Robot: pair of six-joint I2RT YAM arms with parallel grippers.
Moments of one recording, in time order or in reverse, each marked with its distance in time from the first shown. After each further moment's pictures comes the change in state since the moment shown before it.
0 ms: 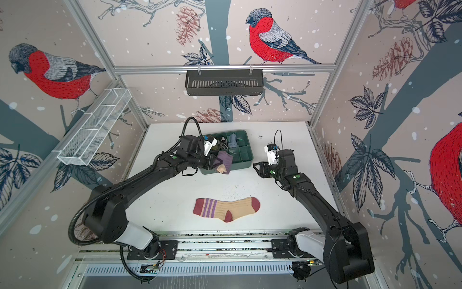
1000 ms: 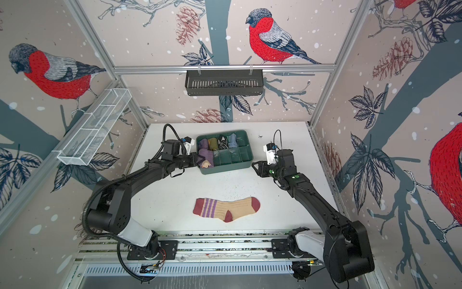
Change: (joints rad) left arm 0.257 0.076 -0.198 0.270 0.056 -0.130; right arm 0.018 0.011 -0.008 0.051 -0.008 0.025
